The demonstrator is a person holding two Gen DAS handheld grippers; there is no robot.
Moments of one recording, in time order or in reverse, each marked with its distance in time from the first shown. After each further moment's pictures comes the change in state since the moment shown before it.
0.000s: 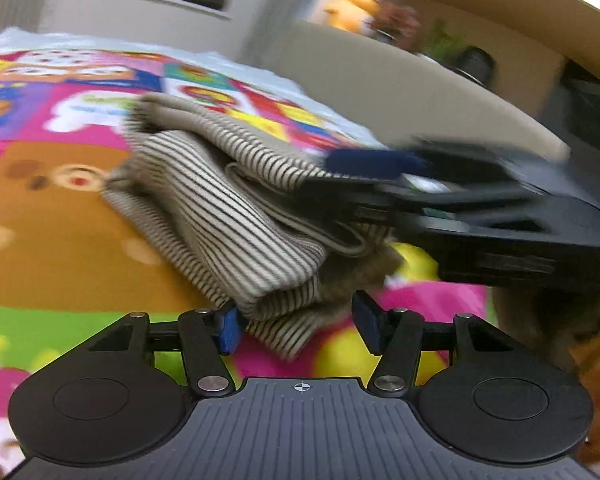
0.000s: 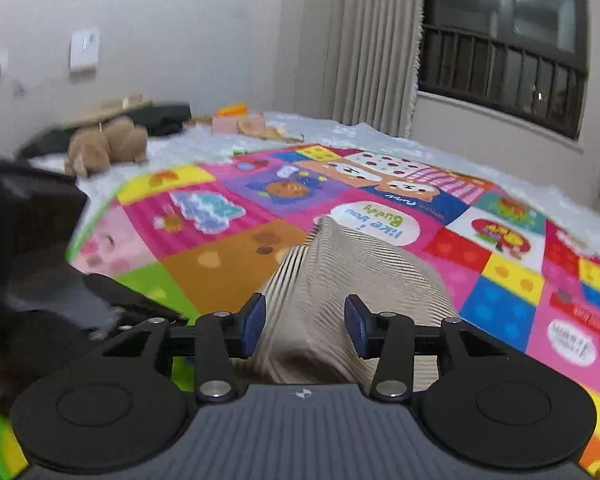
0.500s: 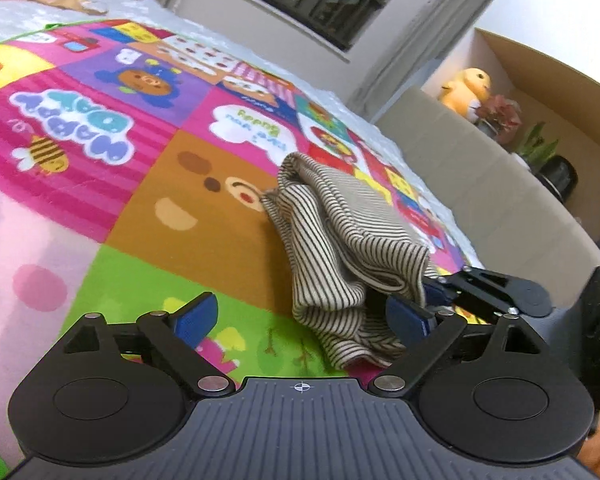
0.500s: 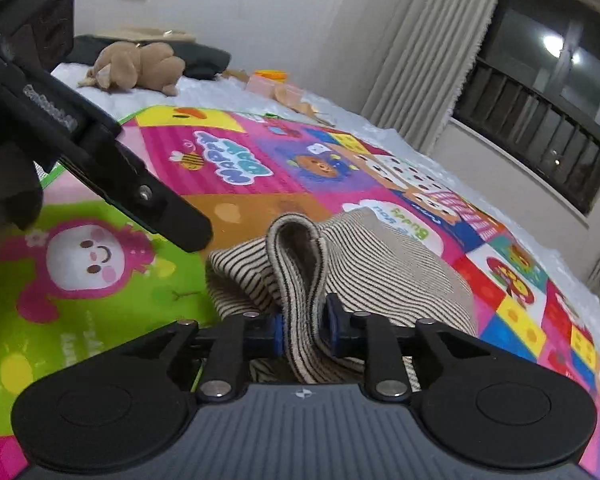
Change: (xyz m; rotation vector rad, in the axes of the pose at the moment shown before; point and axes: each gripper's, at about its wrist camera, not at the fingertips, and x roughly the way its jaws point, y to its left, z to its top) left arm -0.079 0.068 -0.002 -0.326 -0.144 0.173; right arm 0.031 0.041 -0.014 -0.209 0.015 -0.025
